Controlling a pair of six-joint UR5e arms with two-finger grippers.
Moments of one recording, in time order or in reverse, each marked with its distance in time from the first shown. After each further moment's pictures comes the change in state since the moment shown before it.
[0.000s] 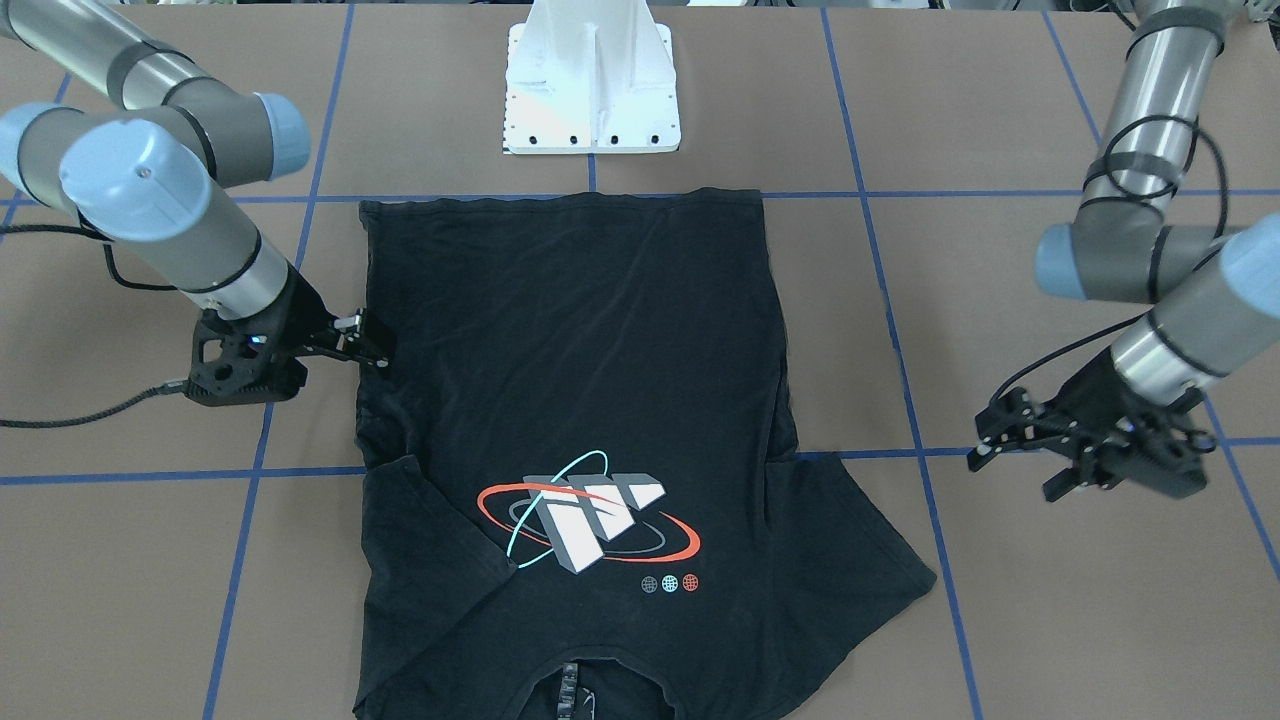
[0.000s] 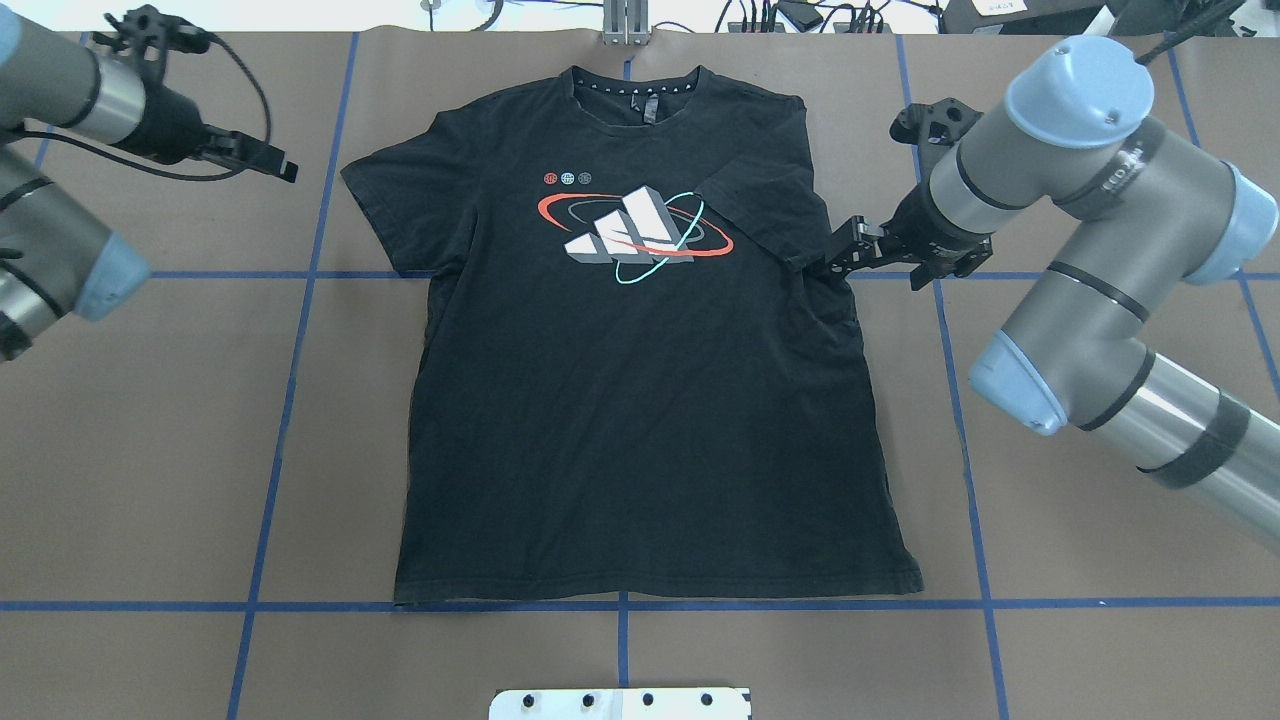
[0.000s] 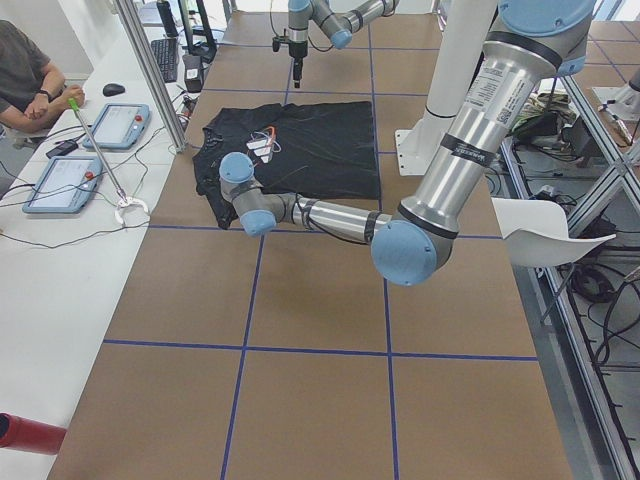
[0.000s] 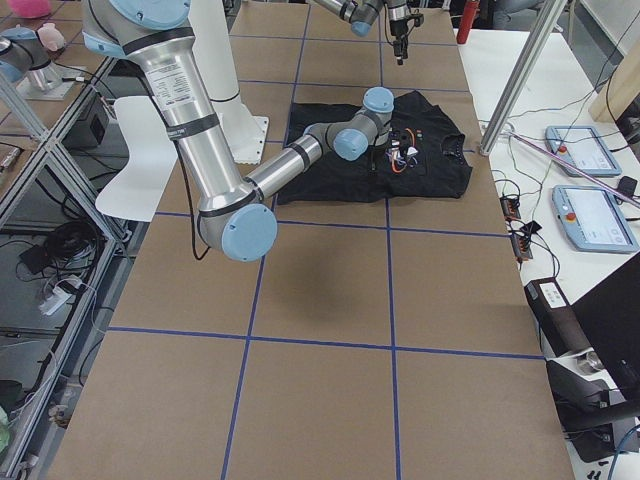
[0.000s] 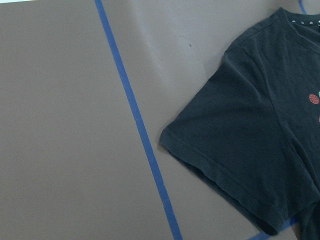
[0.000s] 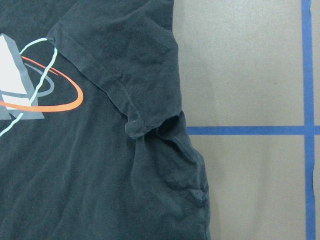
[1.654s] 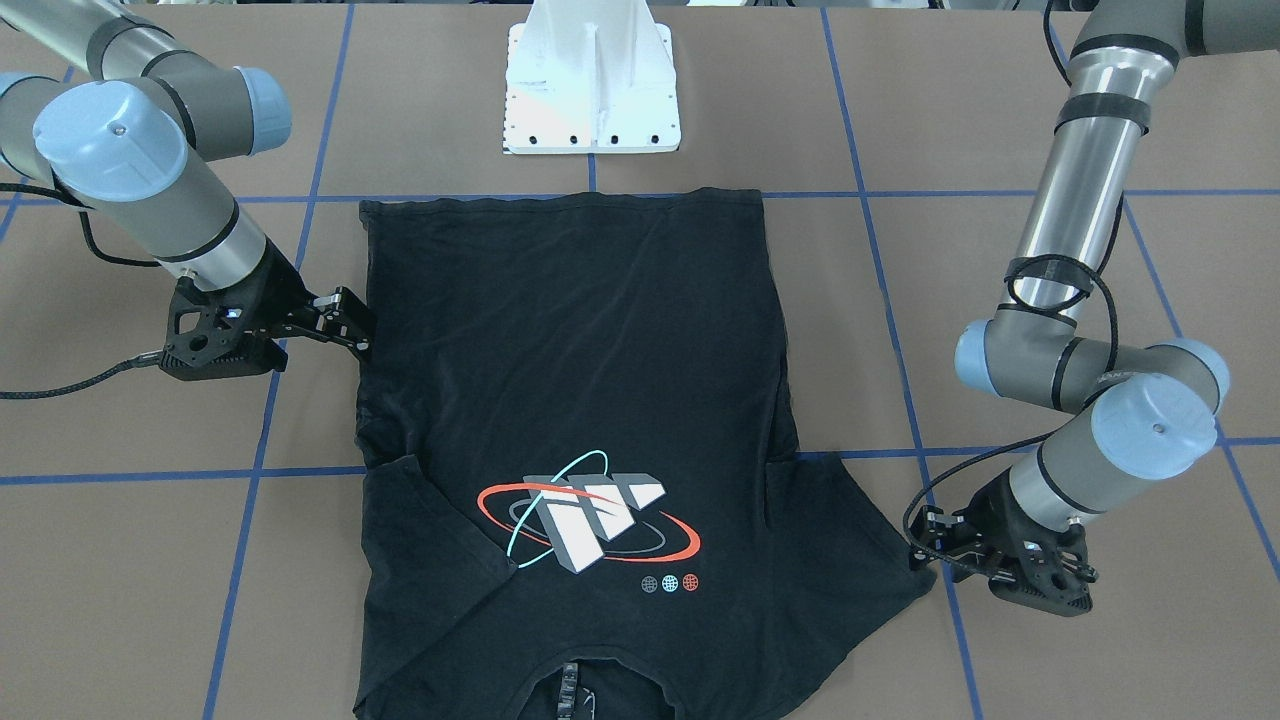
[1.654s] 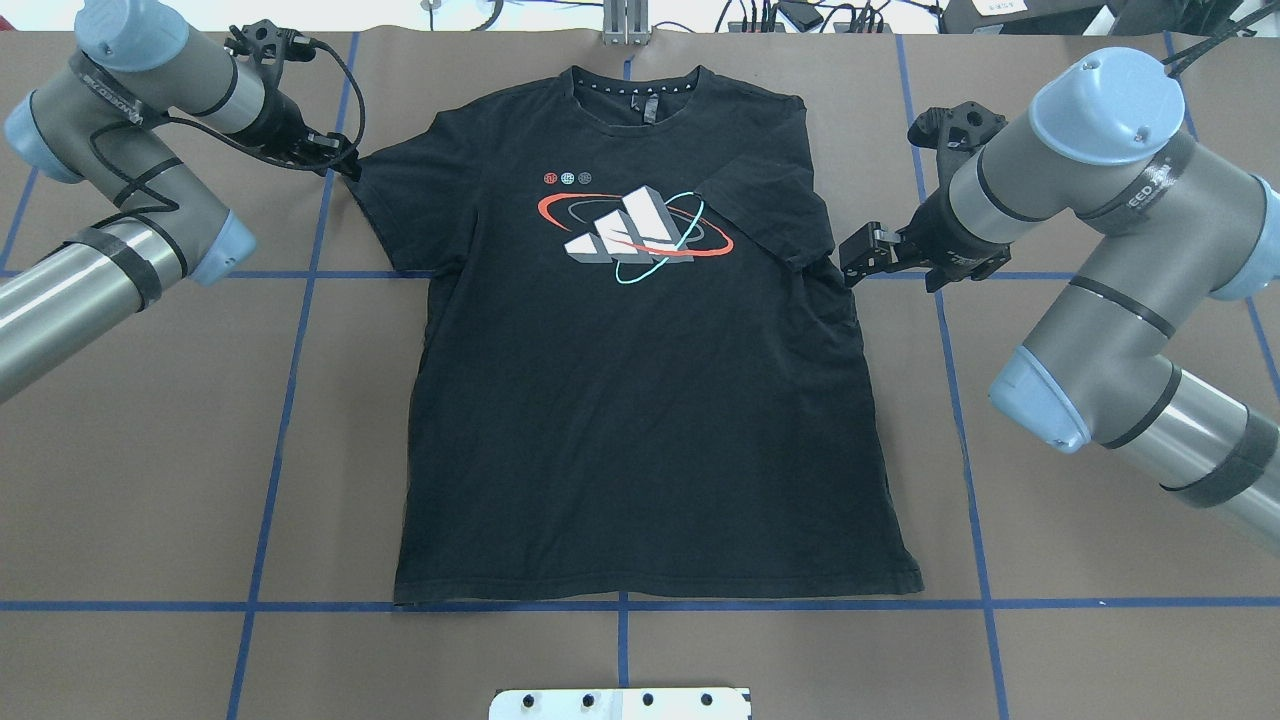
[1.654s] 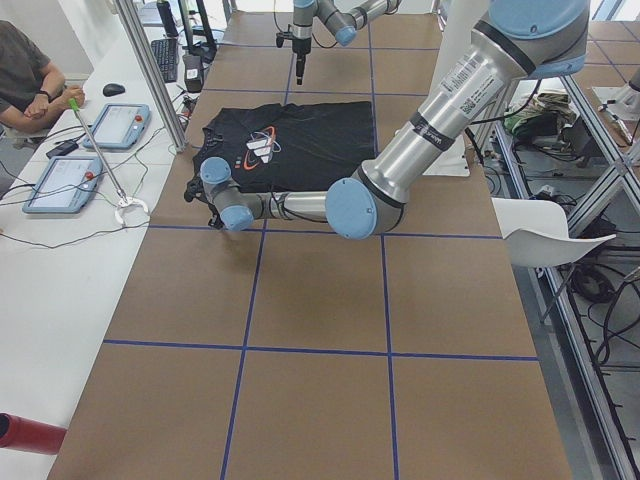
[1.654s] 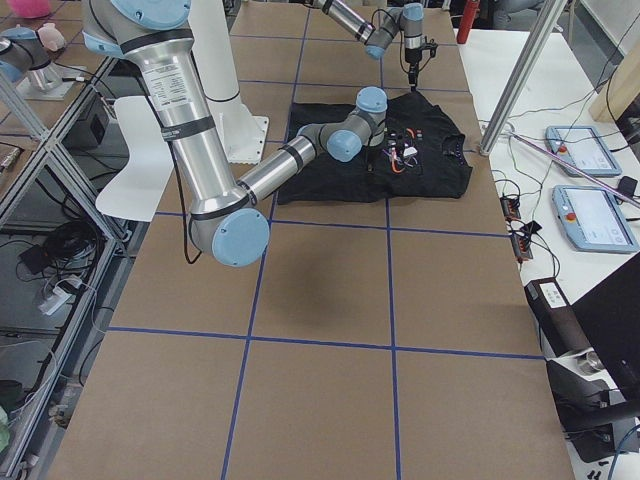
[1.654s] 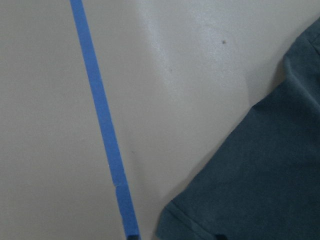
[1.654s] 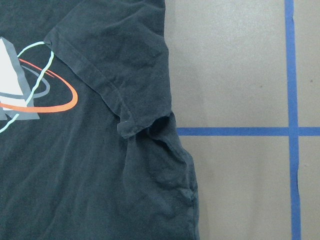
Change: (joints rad) left arm 0.043 -0.252 0.437 -0.088 0.015 -0.024; right arm -0.004 -0.026 0.033 0.002 -0.038 0.000
